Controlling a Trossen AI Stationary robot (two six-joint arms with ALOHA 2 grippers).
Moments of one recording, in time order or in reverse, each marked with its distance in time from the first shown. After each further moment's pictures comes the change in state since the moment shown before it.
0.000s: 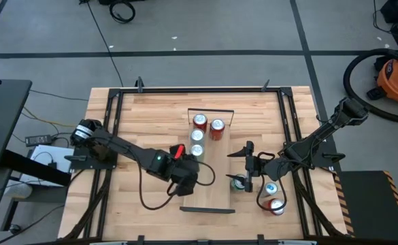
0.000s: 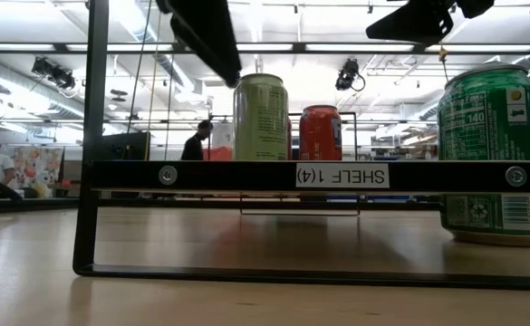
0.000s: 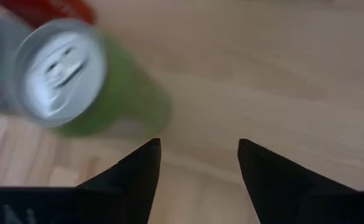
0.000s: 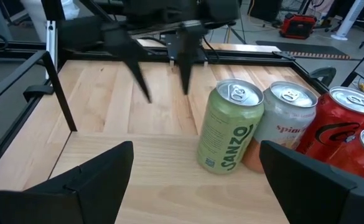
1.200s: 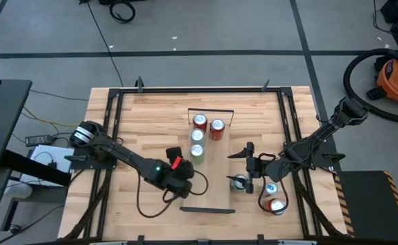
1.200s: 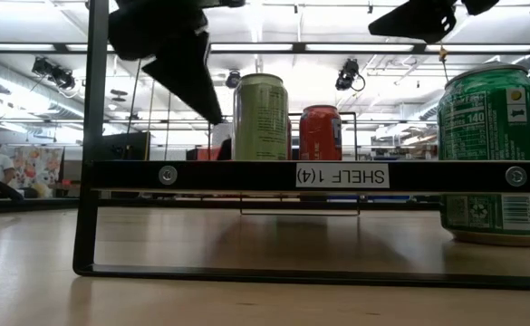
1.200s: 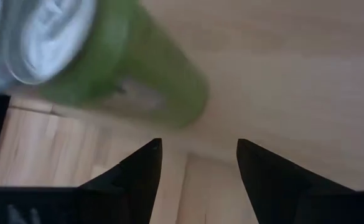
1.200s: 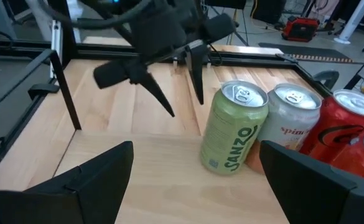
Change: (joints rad) left arm -0.058 0.002 -0.187 0.108 -0.232 0.035; right arm 0.017 0.000 0.000 0.004 0.006 -0.007
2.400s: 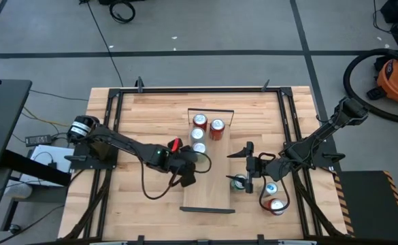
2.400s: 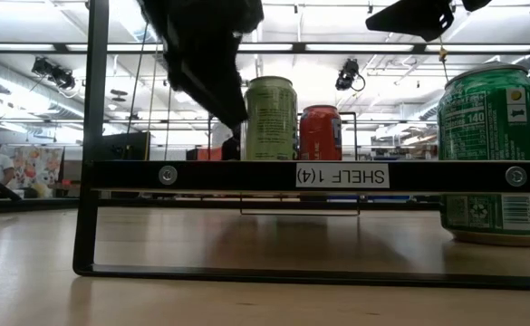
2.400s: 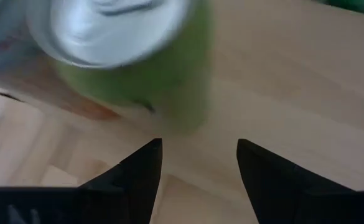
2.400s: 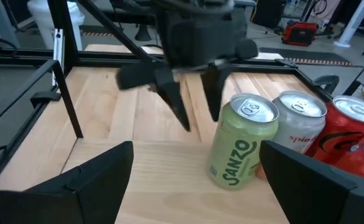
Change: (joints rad) left arm 0.144 -0.065 -0.065 0.166 0.188 -0.088; right arm -0.006 0.000 0.000 0.031 -0.003 -0.018
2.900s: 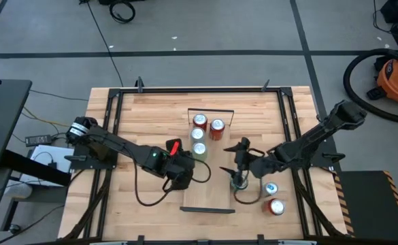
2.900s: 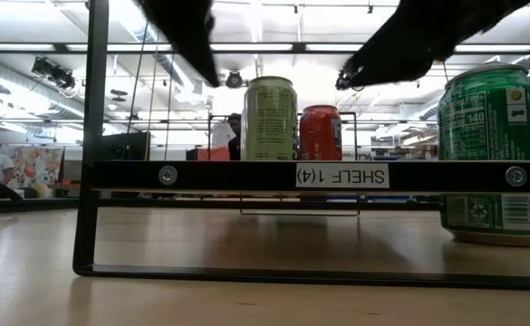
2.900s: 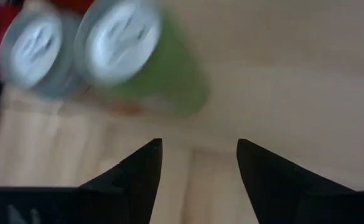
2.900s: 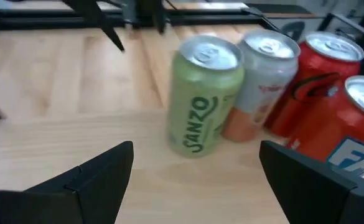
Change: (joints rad) left arm -0.068 -0.001 0.189 -0.315 -0.051 0.130; right arm -0.131 0.117 0.034 -0.111 0.002 0.144
